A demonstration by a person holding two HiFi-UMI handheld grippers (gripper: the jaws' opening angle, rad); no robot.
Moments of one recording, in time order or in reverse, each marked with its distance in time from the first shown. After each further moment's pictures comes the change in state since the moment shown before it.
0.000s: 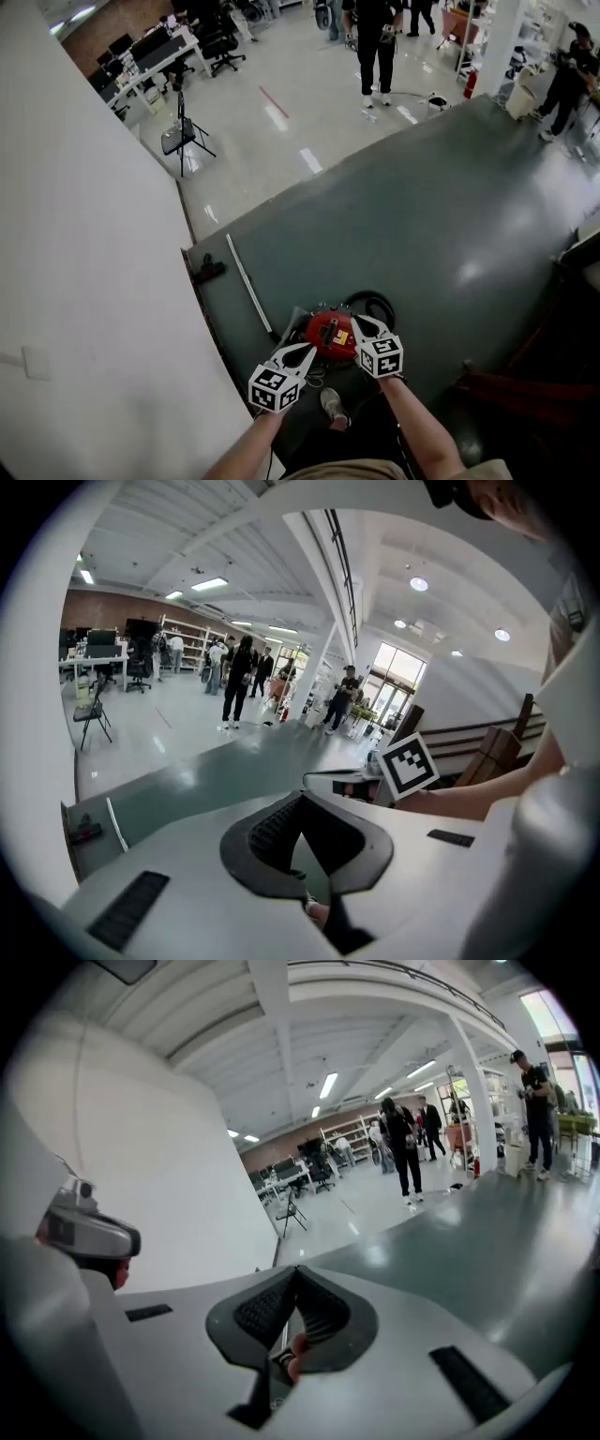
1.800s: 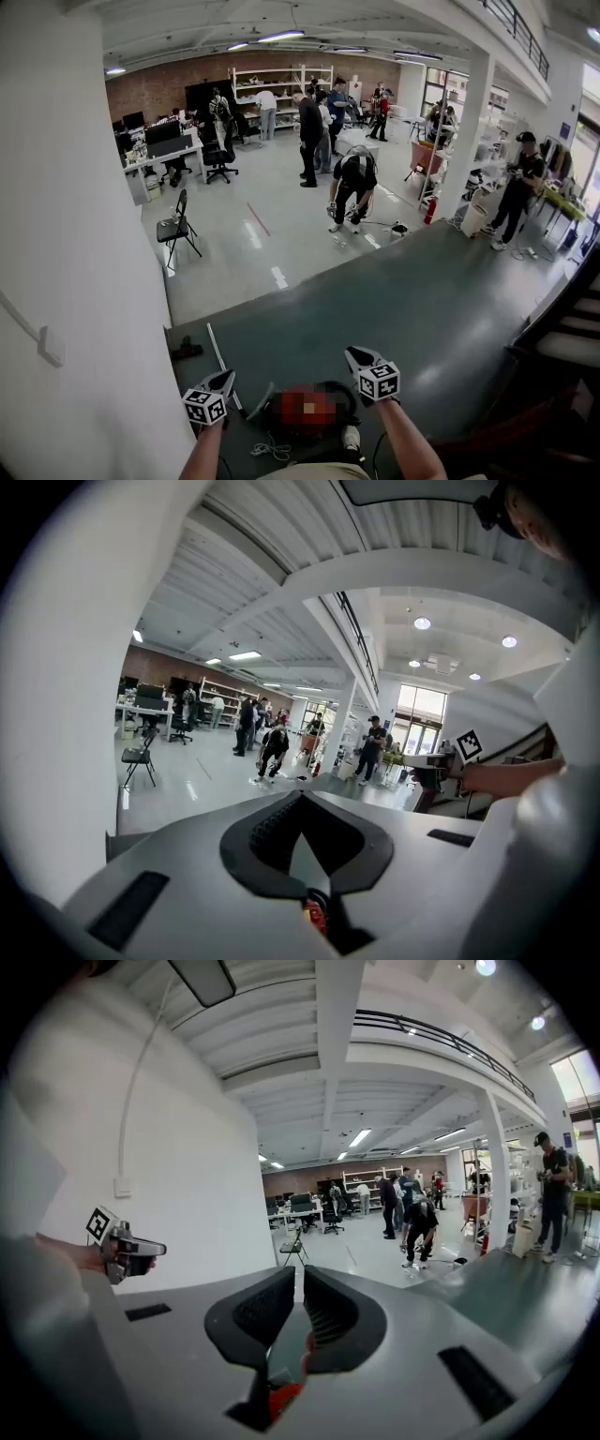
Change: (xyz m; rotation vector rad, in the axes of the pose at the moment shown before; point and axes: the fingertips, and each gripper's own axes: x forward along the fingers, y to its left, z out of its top) left arm -0.219 0.086 0.055 0.027 -0.376 0.198; right arm -0.163 0.075 0.160 -0.270 -0.238 -0.001
